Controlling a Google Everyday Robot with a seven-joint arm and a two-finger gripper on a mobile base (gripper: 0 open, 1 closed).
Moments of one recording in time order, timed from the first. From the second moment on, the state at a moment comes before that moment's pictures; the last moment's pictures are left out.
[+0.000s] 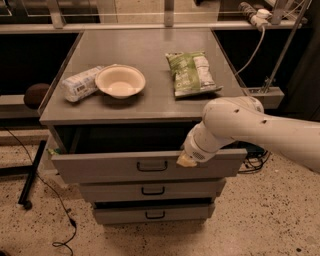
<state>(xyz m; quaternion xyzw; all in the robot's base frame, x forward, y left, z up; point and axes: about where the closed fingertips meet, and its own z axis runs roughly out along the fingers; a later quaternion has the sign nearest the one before) 0.543 -0.077 0.680 -0.58 0.79 0.06 0.21</state>
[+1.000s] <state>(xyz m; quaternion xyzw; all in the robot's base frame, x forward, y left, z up) 0.529 -0.080 0.682 -0.58 0.78 0.06 0.22</state>
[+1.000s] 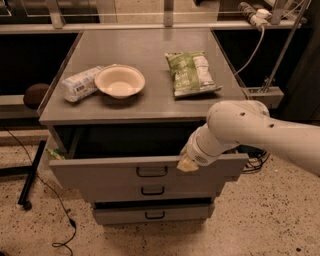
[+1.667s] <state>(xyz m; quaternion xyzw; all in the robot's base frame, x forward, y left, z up) 0.479 -0.110 0.688 -0.56 0.79 0.11 0.23</state>
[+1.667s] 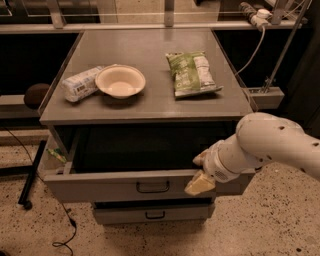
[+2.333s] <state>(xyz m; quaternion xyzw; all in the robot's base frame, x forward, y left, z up) 0.458 -0.120 0.692 -0.56 0.79 0.13 0.23</state>
